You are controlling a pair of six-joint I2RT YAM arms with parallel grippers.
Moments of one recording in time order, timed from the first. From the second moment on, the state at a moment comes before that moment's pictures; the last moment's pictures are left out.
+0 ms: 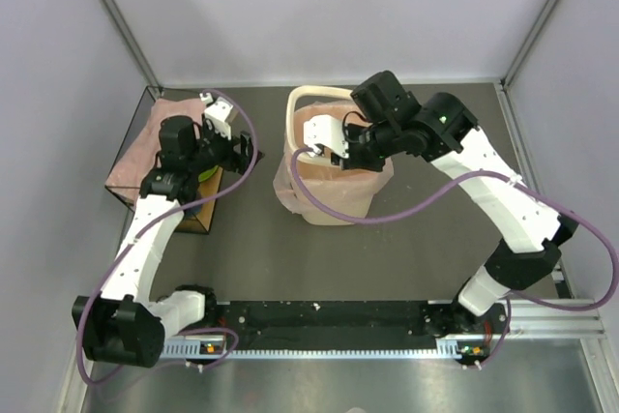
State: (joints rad) left arm -0.10 1.11 0.99 -0.27 0.52 0.10; right arm 0.86 1.59 2.07 -1.36 -0.17 -0.78
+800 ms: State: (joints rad) left arm -0.10 1.06 0.95 -0.27 0.52 0.10; right arm 0.91 1.65 1.98 -1.35 -0.12 -0.78
